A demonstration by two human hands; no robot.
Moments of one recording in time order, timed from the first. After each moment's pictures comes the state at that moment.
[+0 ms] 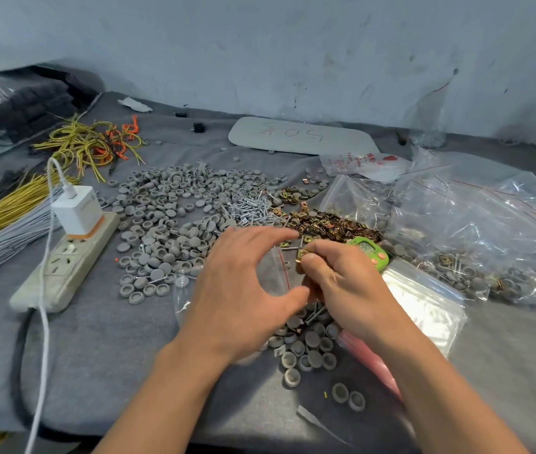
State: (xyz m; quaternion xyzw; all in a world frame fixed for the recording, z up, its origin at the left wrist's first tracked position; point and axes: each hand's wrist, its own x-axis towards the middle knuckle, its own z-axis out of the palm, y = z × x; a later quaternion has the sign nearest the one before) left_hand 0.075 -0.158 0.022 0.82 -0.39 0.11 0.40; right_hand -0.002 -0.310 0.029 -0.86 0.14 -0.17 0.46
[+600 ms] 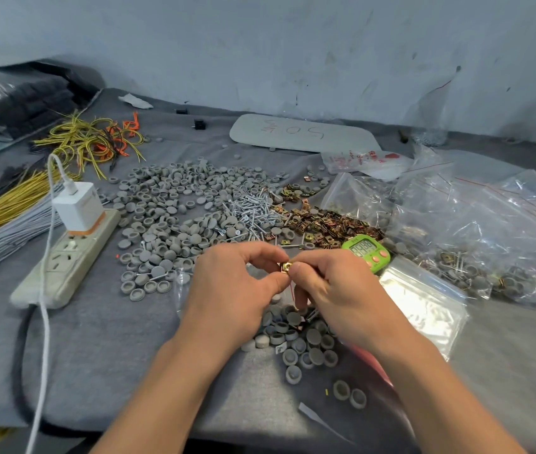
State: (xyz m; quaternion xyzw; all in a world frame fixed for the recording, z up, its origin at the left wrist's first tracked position) left_hand 0.079 -0.157 0.021 0.84 -0.26 0.00 0.48; right_hand -0.005 -0.307 0.028 -0.91 0.09 -0.13 0.37
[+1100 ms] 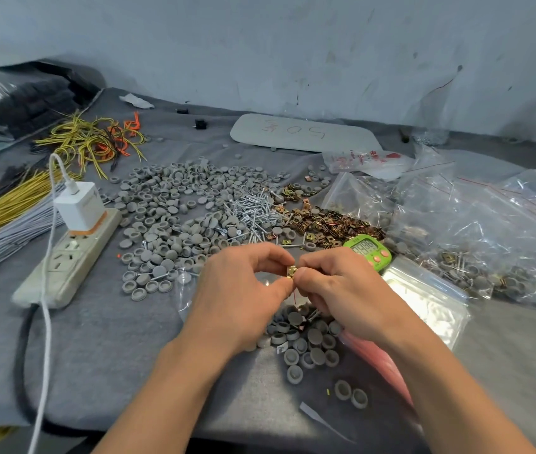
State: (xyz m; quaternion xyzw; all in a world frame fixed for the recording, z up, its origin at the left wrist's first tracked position) left_hand 0.076 -0.158 0.021 0.83 -0.31 0.00 0.47; right_hand -0.005 -0.310 0.036 -0.88 0.12 -0.07 0.45
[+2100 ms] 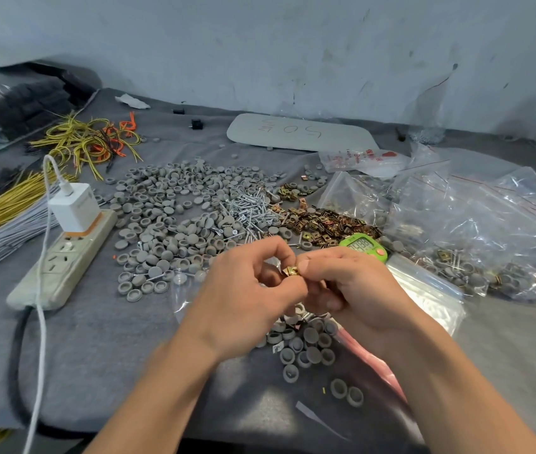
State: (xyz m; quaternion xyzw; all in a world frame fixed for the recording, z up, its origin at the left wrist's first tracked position) left_hand 0.067 -0.155 0.033 0.74 -0.38 -0.12 0.54; right_hand -0.011 -0.302 0.045 -0.65 0.09 -0.04 0.75
